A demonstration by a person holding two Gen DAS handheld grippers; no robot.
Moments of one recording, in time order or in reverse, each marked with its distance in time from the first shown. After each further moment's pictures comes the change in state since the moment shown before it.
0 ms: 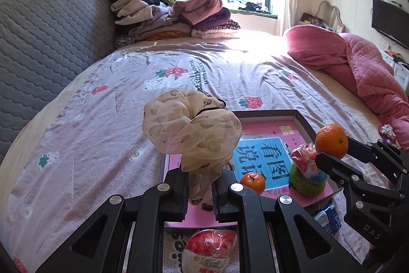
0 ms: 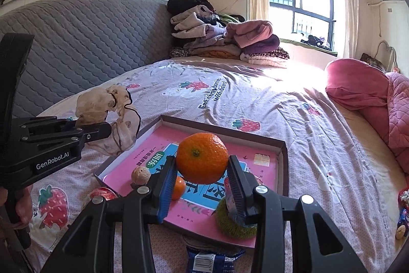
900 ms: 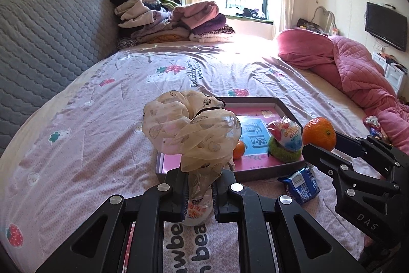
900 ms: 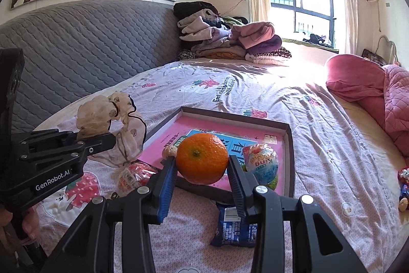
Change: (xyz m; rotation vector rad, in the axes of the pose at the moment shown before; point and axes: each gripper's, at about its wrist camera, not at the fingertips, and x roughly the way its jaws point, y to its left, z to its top) left arm -0.075 -0.007 -0.057 -0.014 -0.037 -0.022; right arm -0.062 0.026 -0.029 0.028 -0.023 0.034
